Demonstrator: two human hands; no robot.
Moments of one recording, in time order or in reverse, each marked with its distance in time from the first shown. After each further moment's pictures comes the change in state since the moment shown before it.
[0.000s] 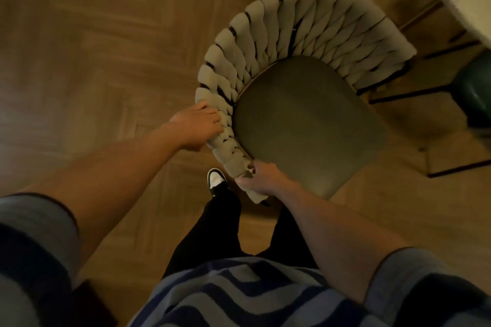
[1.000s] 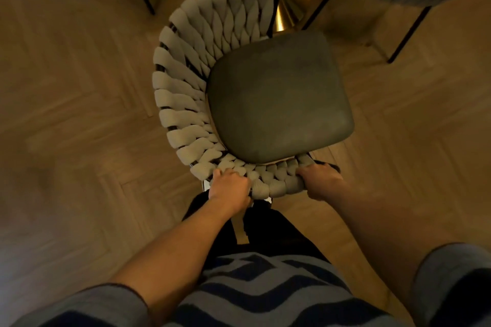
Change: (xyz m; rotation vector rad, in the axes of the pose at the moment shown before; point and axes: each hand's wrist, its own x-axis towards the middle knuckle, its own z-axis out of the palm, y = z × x) left_hand 0.009 0.252 -0.018 -0.121 -0.209 0.026; right_hand -0.113 0.208 0.083 -0.265 0.207 0.271
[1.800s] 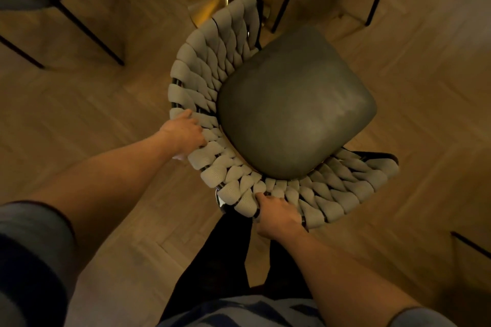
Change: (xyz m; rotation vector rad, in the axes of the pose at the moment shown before) left_hand 0.136 -0.280 -0.159 0.997 -0.031 0.477; right_hand 0.074 -0.254 -0.043 0.647 0.059 0.177
